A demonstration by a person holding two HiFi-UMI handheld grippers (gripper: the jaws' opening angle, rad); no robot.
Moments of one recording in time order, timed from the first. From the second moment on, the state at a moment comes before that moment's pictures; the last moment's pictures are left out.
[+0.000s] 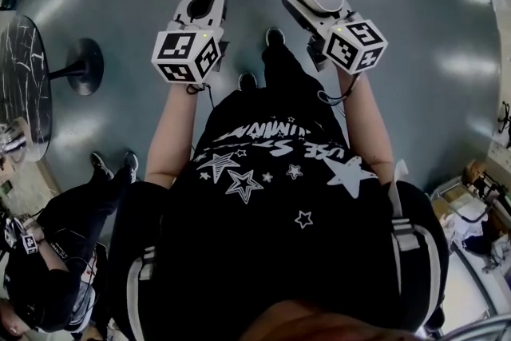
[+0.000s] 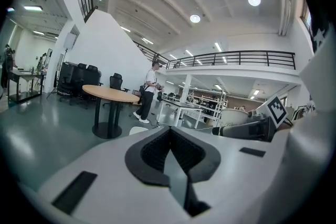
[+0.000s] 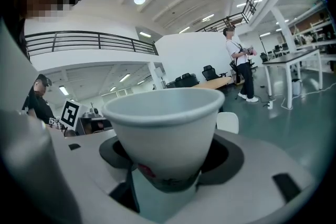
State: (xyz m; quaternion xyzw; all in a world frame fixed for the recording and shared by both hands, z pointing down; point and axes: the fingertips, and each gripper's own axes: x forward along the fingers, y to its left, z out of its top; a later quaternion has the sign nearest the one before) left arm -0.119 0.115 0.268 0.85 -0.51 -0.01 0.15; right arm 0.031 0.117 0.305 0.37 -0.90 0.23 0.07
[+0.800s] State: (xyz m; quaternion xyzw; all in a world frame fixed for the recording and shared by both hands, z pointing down) left arm -0.113 -0.003 0.261 0.81 -0.57 0.00 0.14; right arm 0.048 -0.029 0.309 0.33 -0.91 0.23 0.06
